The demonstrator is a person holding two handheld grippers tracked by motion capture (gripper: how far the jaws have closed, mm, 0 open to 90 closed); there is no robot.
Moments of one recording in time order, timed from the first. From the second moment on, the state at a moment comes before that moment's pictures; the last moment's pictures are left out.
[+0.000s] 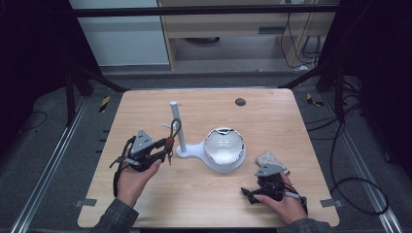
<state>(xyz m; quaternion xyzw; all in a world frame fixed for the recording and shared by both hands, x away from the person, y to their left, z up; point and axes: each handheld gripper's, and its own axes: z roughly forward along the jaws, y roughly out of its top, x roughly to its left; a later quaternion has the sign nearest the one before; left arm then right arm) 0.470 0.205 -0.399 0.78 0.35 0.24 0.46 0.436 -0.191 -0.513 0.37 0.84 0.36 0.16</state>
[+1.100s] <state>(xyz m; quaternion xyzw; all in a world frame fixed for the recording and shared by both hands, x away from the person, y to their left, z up) 0.486 0.192 -0.412 0.78 0.37 0.23 0.45 0.436 -0.191 -0.513 0.37 0.84 0.36 0.16</state>
